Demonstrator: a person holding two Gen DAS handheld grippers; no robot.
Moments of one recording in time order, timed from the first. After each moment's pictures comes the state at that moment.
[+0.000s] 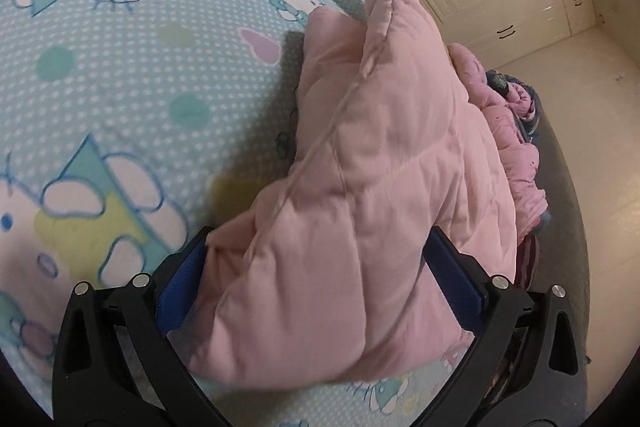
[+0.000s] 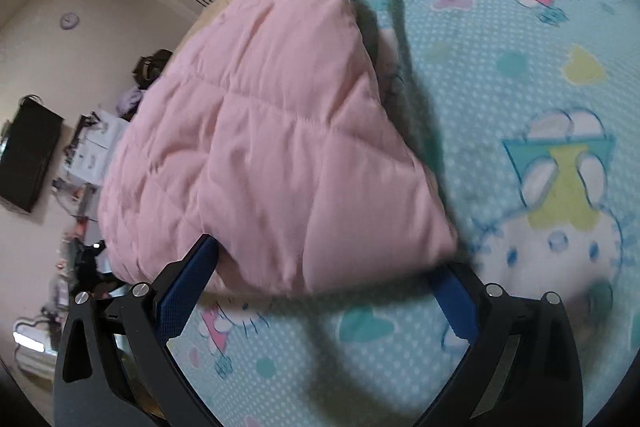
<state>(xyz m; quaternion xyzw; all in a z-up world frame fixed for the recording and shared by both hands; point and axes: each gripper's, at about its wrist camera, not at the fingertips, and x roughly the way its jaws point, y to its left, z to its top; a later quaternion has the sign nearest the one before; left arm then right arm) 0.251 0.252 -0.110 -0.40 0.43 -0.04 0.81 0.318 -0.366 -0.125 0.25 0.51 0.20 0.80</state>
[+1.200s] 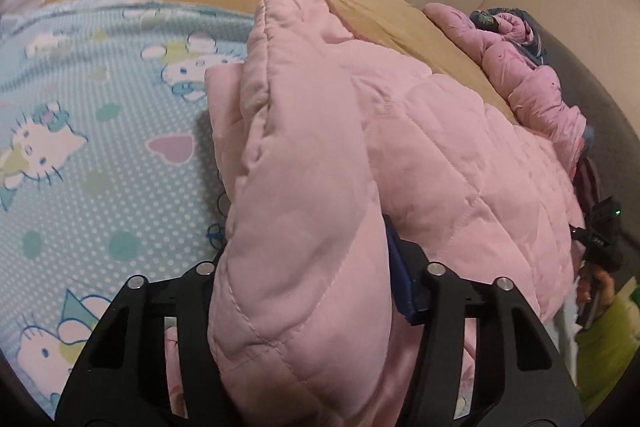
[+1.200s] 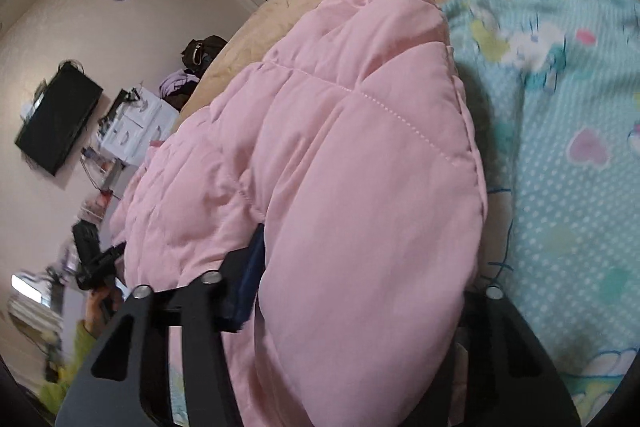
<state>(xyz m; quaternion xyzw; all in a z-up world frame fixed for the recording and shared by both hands) 0.316 0.178 -0.064 -0.18 0.42 -0.04 0.89 0.389 -0.339 -0.085 0.18 0.47 0.28 0.82</state>
